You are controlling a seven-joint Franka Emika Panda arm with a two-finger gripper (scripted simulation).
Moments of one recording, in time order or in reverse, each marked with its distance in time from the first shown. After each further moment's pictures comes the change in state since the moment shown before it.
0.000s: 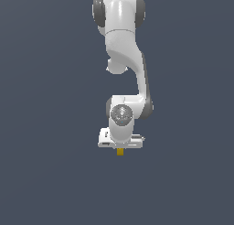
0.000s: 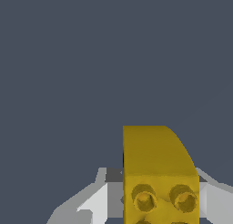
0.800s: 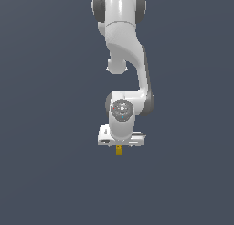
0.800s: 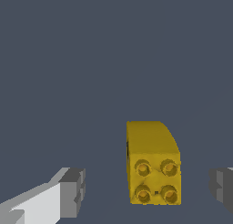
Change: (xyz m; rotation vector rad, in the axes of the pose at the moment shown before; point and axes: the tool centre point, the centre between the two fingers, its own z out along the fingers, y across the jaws) arm -0.001 0.000 -0.023 0.000 0.001 -0.001
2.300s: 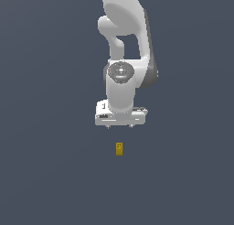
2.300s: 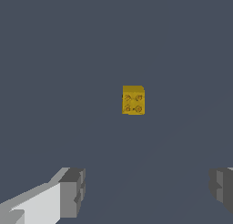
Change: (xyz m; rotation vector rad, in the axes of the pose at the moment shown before) arm -0.051 0.003 -0.095 0.010 -0.003 -0.035
